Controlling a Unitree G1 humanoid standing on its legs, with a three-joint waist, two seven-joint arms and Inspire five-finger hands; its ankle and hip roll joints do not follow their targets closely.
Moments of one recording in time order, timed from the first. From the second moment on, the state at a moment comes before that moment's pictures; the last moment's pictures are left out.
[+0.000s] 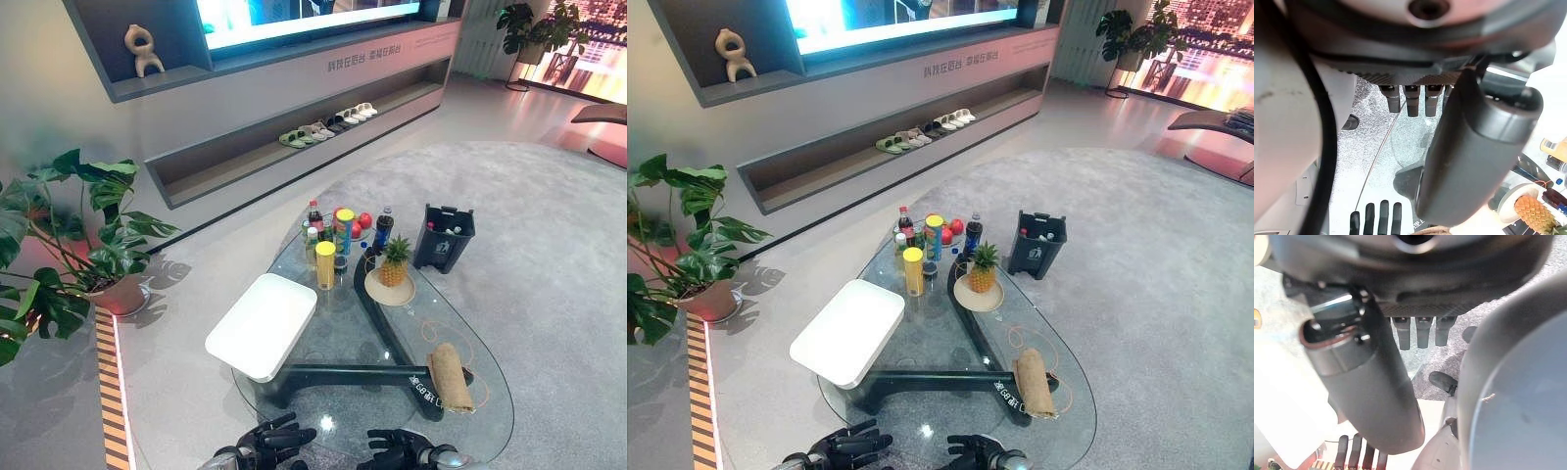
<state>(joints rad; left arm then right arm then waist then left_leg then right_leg) 0.00 0.22 -0.30 0.98 -0.62 0.18 -0.25 0.01 -0.27 0.46 0.87 0.27 0.20 0.19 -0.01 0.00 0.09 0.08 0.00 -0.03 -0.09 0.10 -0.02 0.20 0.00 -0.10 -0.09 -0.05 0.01</state>
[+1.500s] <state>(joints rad) -0.09 0.26 -0.26 0.88 -0.68 0.10 -0.23 -0.11 -0.37 0.22 0.35 0.16 0.01 -0.67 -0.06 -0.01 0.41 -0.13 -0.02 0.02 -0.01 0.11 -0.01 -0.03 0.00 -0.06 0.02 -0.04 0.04</state>
